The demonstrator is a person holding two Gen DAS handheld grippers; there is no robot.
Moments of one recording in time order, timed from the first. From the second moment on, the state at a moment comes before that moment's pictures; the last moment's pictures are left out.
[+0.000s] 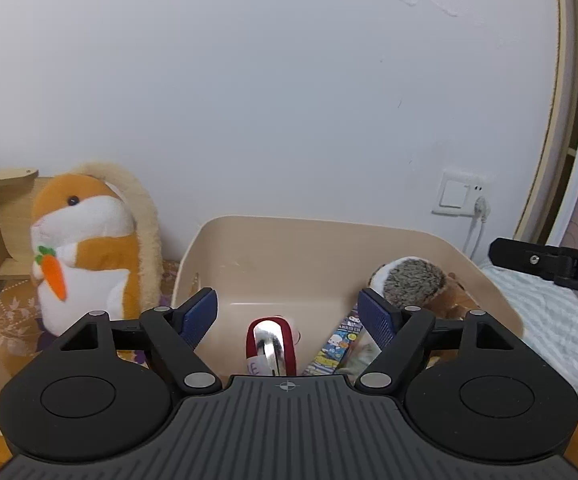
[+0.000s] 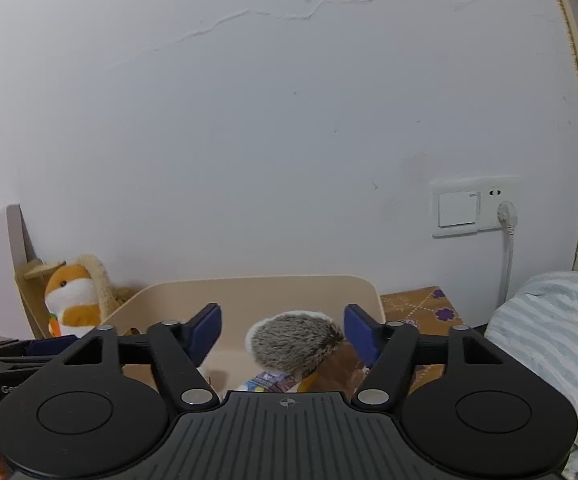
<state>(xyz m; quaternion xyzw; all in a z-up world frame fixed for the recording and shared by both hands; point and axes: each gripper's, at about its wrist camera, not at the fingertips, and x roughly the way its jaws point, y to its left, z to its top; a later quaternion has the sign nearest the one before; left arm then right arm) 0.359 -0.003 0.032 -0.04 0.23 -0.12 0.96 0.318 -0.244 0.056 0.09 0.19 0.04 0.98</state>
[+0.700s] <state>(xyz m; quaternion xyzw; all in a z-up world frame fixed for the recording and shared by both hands) 0.251 0.037 0.007 0.01 0.23 -0.13 0.96 0.207 -0.298 0.046 0.11 0.19 0.02 0.98</state>
